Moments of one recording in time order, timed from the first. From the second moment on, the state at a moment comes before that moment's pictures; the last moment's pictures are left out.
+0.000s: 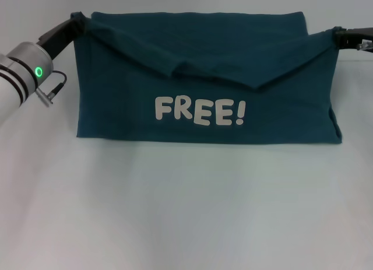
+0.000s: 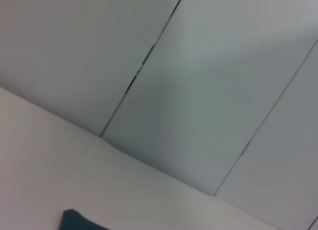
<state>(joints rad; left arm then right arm) -0.88 -2.11 0.18 0.31 1.59 0.70 -1.31 0.91 1.97 -0.43 -0.37 -2.22 -0.55 1.66</state>
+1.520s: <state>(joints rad) -0.79 -2.13 0.26 0.36 1.60 0.83 -1.36 0.87 1.97 -0.43 -0.42 -2.21 -0.70 1.66</state>
